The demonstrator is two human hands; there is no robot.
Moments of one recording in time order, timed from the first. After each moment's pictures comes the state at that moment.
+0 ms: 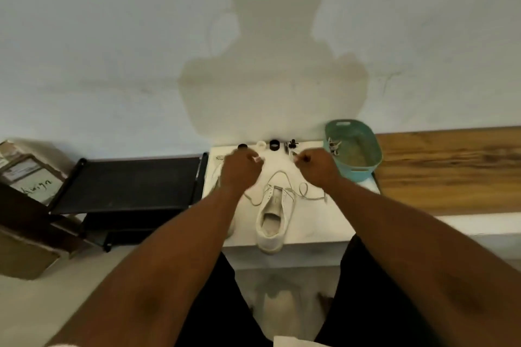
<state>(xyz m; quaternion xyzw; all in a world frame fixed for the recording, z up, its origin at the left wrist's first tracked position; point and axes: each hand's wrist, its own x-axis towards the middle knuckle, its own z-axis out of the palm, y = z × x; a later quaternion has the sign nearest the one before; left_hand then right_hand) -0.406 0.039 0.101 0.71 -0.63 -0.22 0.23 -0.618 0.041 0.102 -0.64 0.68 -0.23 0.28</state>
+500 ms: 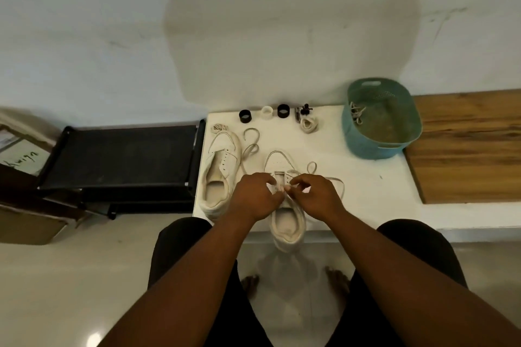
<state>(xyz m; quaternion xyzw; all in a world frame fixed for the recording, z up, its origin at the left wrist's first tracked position) -0.421 0.070 0.000 0.69 -0.66 -0.30 0.09 -0.602 0.068 -0.029 -0.62 0.65 -0.20 0.38</state>
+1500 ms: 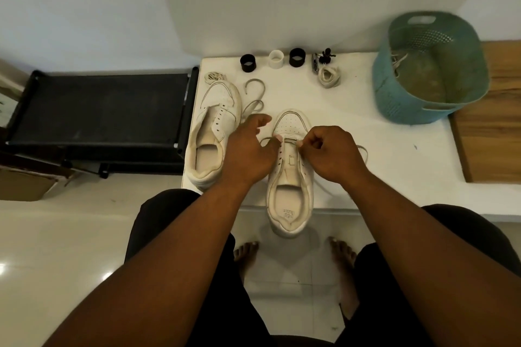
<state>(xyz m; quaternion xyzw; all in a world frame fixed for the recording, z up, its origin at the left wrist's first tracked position) -0.412 0.047 -0.033 0.70 -0.56 -0.33 0.30 -0.596 0.032 -0.039 -0.63 0.65 -0.18 0.38</state>
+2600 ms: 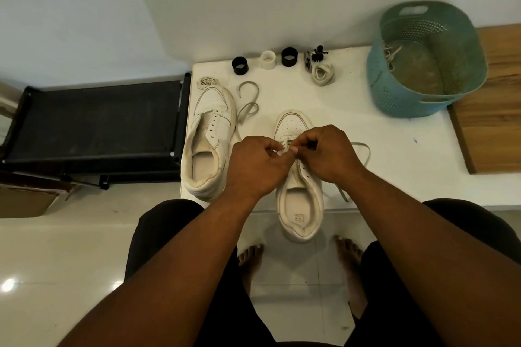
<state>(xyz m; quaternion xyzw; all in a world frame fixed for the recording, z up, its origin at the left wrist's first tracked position) -0.431 0.058 -0.018 0.72 -0.56 -0.35 0.23 -0.594 0.028 -0.048 -0.63 0.62 -0.22 0.42</state>
